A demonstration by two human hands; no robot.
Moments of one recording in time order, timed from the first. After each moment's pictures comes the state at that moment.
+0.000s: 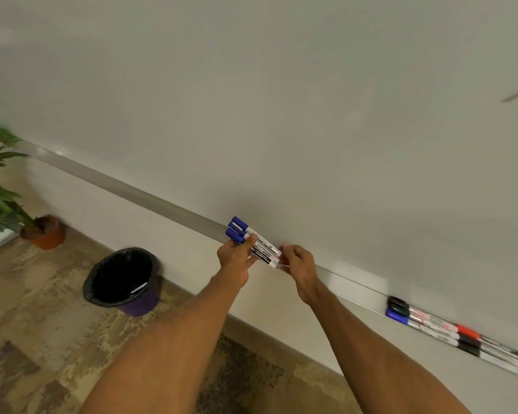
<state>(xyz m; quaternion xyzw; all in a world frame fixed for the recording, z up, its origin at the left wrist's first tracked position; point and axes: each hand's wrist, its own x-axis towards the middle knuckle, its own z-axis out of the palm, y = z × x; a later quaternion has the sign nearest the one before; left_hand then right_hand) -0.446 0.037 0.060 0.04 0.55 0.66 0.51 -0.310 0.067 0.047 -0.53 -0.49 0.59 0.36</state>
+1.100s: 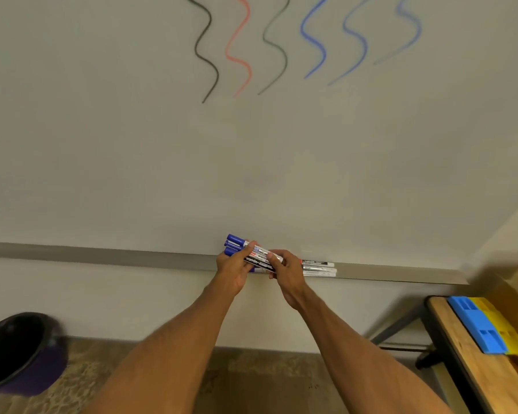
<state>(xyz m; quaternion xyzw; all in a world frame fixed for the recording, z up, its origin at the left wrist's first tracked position) -0.123 -0.019 0.106 0.16 0.48 0.57 0.65 0.000 -0.039 0.083 -0.54 -0.43 0.50 0.52</state>
